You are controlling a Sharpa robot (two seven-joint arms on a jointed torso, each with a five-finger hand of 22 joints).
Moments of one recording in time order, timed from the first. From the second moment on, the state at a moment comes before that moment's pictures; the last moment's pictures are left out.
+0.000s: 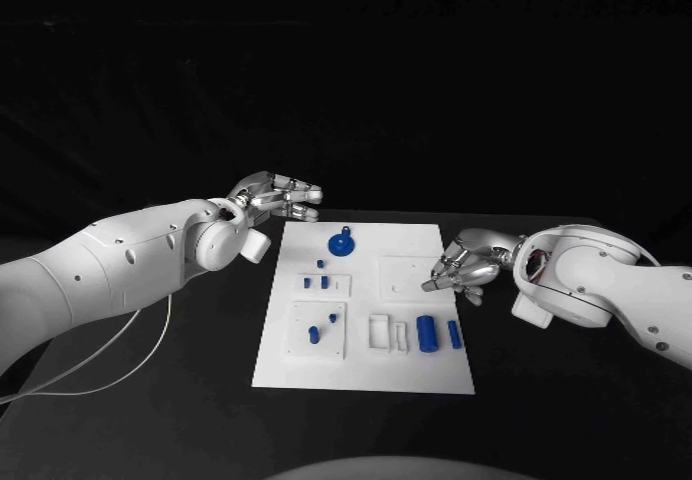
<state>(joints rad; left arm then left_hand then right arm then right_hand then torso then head) 1.26 -0.63 -0.10 1.04 -0.20 -0.01 0.26 1.37 0.05 -0.06 -0.06 0.08 0.94 0.16 0.07 0.06 1.08 0.14 0.06 0.06 1.25 0.10 0.07 0.09 0.07 1.05 0.08 0.22 0.09 0.97 -0.96 0.28 1.68 -1.16 0.09 -0.37 1.17 -0.06 0.13 0.02 0.32 1.16 0.00 0.08 1.00 1.22 -0.06 0.75 0.93 1.43 -0.11 0.88 0.90 0.07 1.46 -0.13 0.37 1.02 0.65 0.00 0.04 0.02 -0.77</state>
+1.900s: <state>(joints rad) 1.22 -0.71 -0.11 1.14 -0.20 -0.01 0.27 1.35 0.03 -0.07 -0.05 0.08 0.93 0.16 0.07 0.06 1.08 0.14 0.06 0.06 1.25 0.10 0.07 0.09 0.07 1.05 0.08 0.22 0.09 0.95 -0.91 0.12 1.70 -1.18 0.12 -0.69 0.97 -0.24 0.34 0.28 0.05 0.97 0.04 0.07 1.31 1.30 -0.04 1.08 1.23 1.46 -0.10 1.04 1.21 0.08 1.46 -0.13 0.56 1.22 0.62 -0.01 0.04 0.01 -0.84</state>
